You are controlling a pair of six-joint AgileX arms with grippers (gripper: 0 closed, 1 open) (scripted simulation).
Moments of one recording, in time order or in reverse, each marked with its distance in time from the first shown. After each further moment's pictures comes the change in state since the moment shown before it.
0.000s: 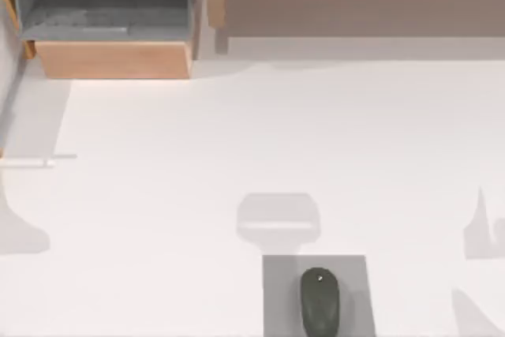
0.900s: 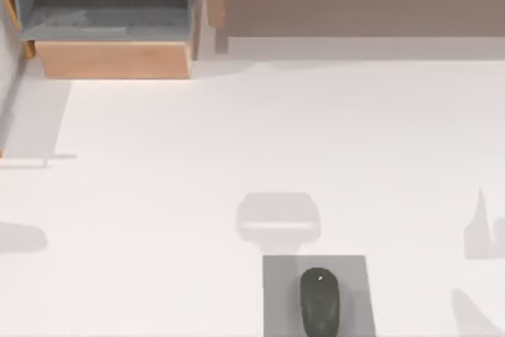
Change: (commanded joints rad) left arm 0.000 0.000 0.000 0.000 0.000 0.000; right arm 0.000 0.000 0.000 0.000 0.000 0.000
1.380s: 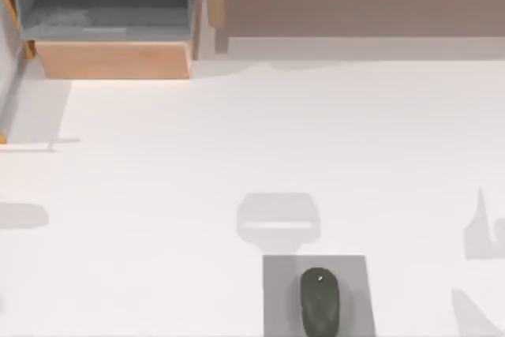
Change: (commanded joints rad) left arm -0.050 0.055 0.094 -0.066 -0.055 0.000; right arm 0.000 0.000 0.000 0.000 0.000 0.000
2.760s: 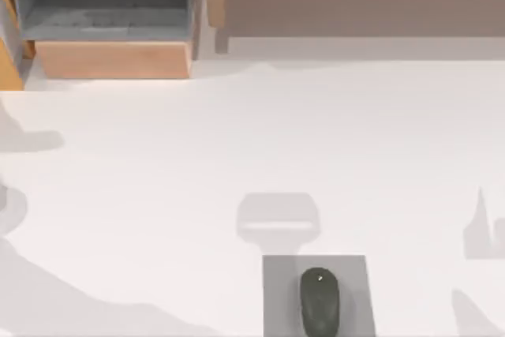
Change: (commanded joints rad) left arm -0.144 0.167 0.379 -0.214 -0.160 -0.018; right arm 0.000 0.000 0.000 0.000 0.000 0.000
